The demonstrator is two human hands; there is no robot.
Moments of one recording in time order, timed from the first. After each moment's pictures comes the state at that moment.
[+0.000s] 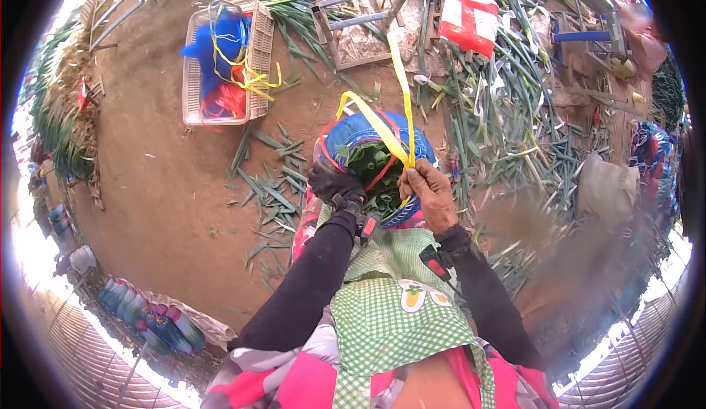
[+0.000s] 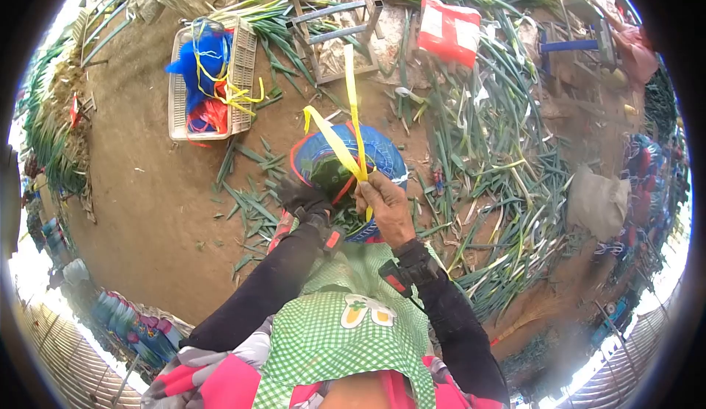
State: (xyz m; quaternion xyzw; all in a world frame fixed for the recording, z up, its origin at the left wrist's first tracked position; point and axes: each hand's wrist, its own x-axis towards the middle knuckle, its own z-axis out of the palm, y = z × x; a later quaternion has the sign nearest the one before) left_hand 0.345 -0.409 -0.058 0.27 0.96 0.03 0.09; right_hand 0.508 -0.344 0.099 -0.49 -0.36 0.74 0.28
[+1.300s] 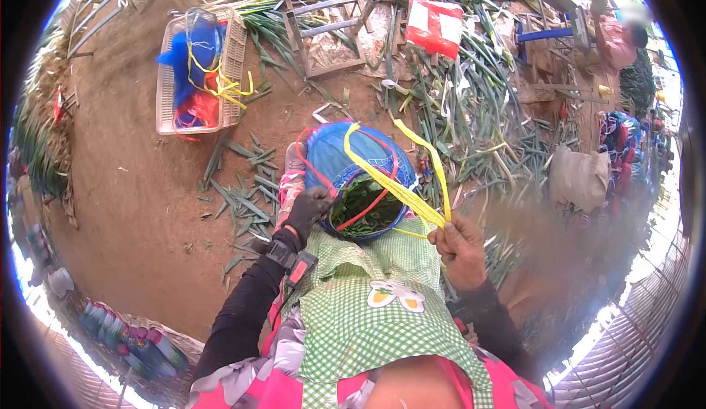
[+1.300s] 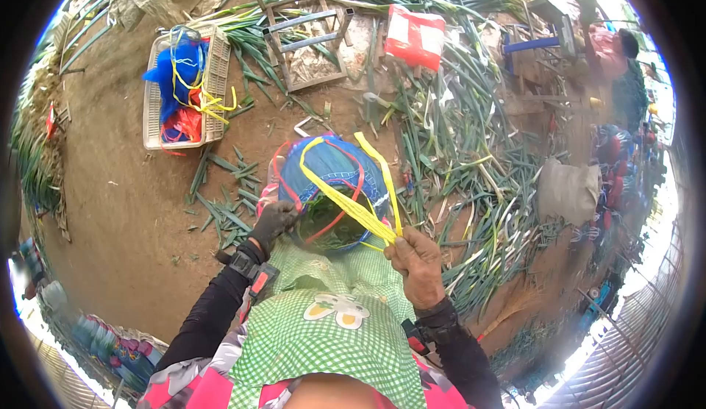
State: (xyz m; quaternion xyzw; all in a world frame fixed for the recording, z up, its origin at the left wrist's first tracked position) left_hand 0.278 -0.460 0.012 0.20 0.56 0.30 0.75; right_hand 0.561 -0.416 0.213 -0.60 -0.26 0.69 0.32
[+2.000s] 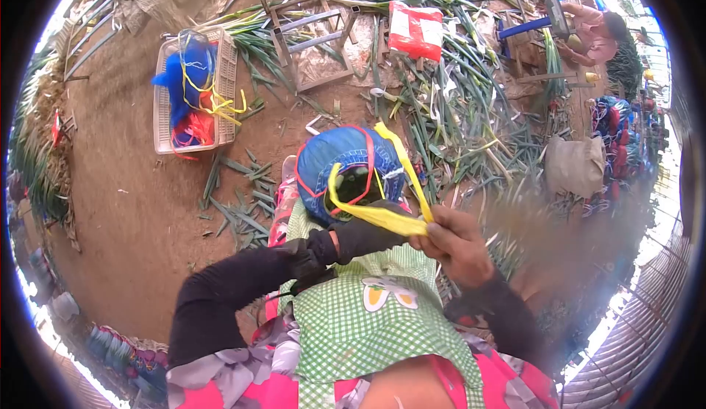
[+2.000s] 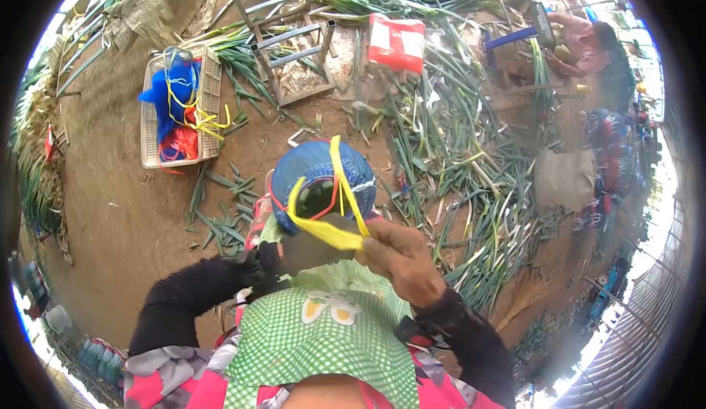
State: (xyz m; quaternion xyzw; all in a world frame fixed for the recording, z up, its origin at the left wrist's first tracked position) left_hand 0.368 -0.404 0.157 0.60 0.24 0.27 0.71; right_hand 0.536 -0.398 0.283 -0.53 -0.28 0.76 0.23
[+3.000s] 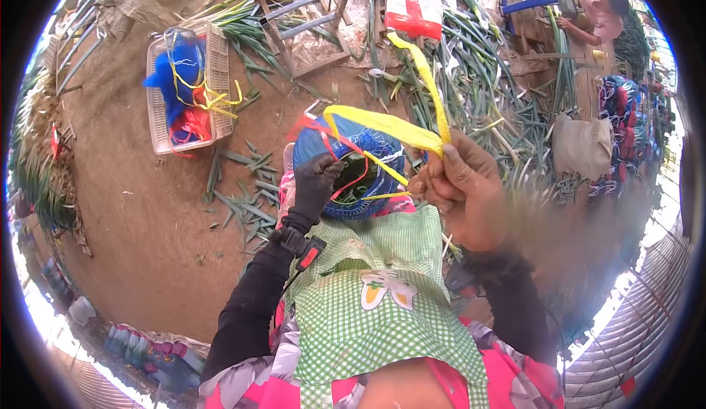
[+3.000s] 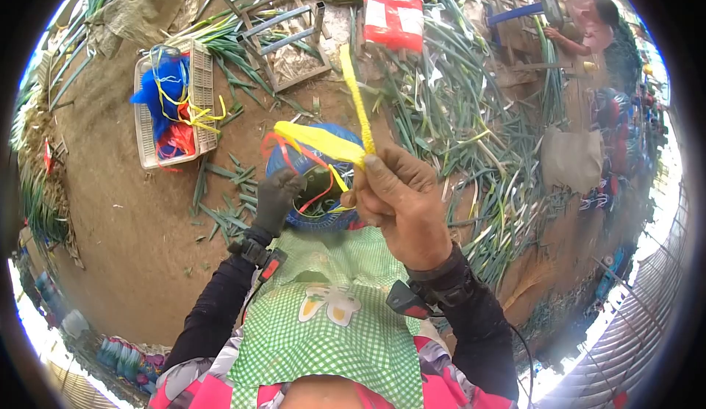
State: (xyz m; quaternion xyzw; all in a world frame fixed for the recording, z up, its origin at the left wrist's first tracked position) left_hand 0.327 -0.386 0.062 0.48 0.63 0.34 0.51; right_hand 0.528 -0.319 0.266 -0.47 -0.21 0.76 0.40
